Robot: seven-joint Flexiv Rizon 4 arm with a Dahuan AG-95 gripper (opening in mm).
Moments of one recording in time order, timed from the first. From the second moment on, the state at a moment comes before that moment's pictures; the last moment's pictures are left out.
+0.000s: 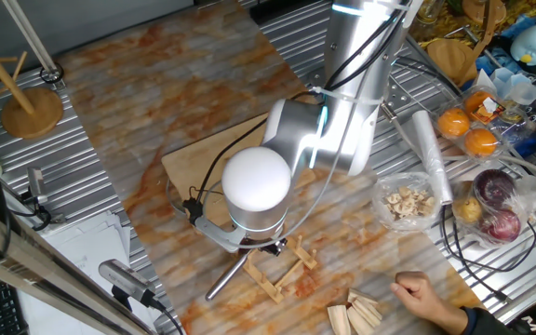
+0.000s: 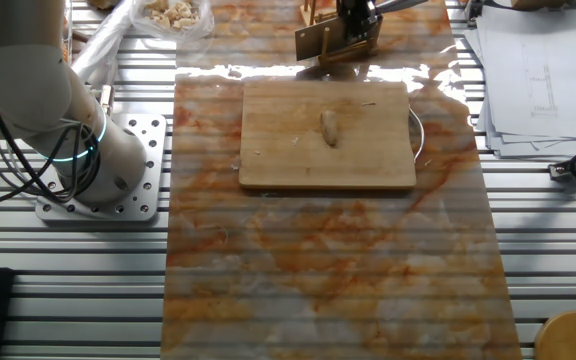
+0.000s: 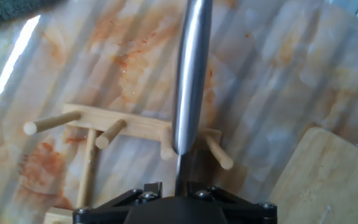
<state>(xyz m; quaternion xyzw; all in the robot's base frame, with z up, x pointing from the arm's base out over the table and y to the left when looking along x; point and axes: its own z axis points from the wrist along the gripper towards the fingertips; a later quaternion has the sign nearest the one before) 0.481 0.284 0.037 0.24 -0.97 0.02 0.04</state>
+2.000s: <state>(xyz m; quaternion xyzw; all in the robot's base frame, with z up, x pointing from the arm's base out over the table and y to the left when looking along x) 0.482 0.284 0.049 0.23 -0.97 0.02 0.04</state>
